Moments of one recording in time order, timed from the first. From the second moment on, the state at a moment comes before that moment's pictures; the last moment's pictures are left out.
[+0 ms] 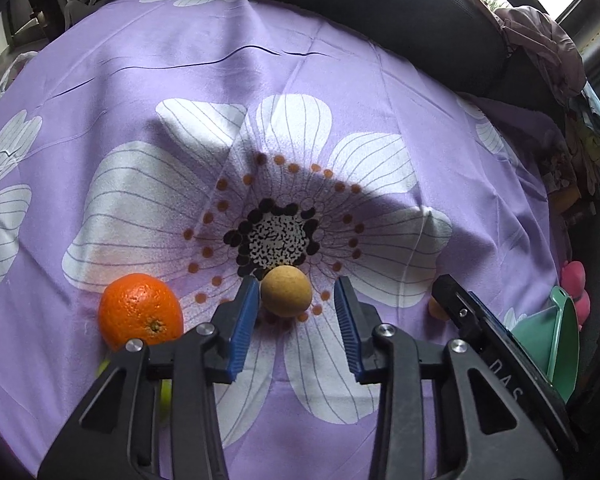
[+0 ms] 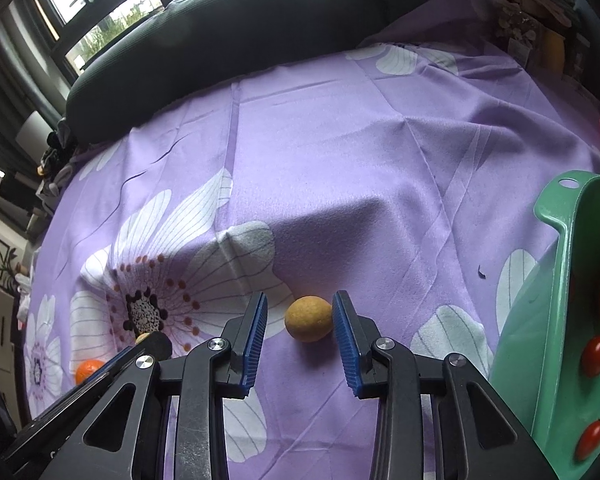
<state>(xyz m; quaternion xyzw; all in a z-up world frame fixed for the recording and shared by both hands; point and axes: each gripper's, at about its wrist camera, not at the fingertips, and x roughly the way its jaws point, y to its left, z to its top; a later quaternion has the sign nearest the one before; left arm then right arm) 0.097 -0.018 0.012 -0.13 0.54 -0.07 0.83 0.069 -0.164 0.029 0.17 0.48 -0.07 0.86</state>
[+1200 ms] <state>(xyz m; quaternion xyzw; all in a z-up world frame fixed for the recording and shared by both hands) 0.044 -0.031 0.090 -0.13 0.42 -0.13 0.89 0.014 -0.168 0.081 0.18 0.40 -0.05 0.90</state>
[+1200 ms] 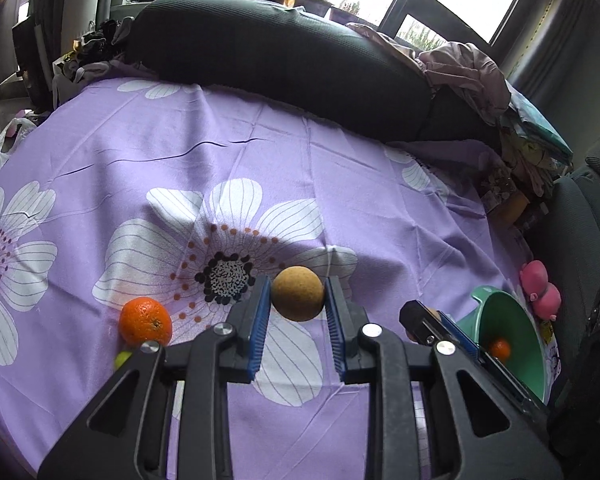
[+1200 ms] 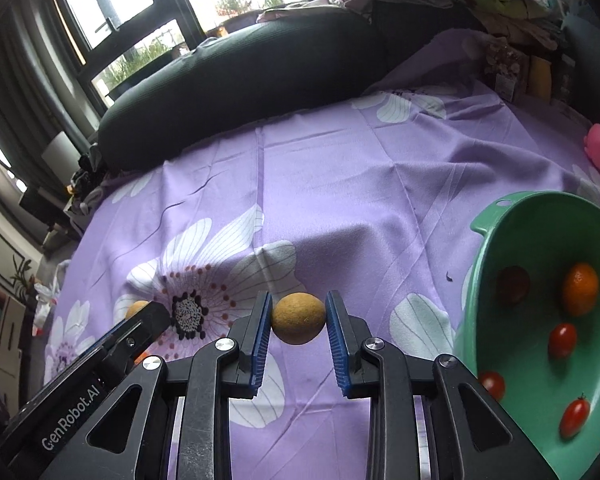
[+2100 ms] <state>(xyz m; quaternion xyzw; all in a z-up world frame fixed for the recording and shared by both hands) -0.021 -0.186 0.072 0.00 0.43 -0.38 0.82 -0.088 -0.307 0.096 0.29 0.34 -0.25 0.86</state>
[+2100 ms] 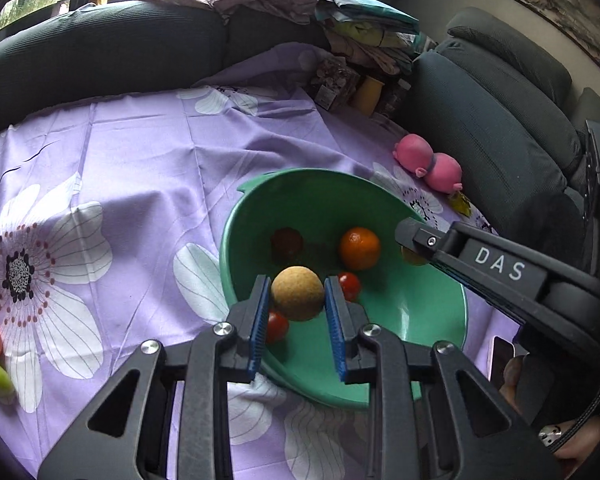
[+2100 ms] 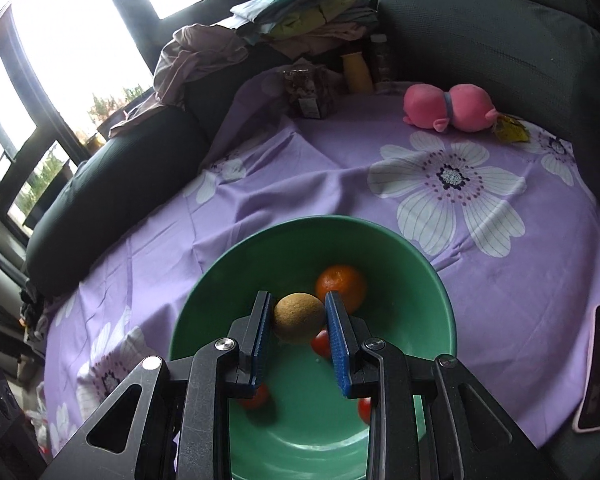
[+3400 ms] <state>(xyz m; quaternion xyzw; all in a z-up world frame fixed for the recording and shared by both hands) 0.034 0.099 0.106 -0.21 0.42 0.01 0.88 0.064 -0.036 0.028 0.22 0.49 0.19 0.82</state>
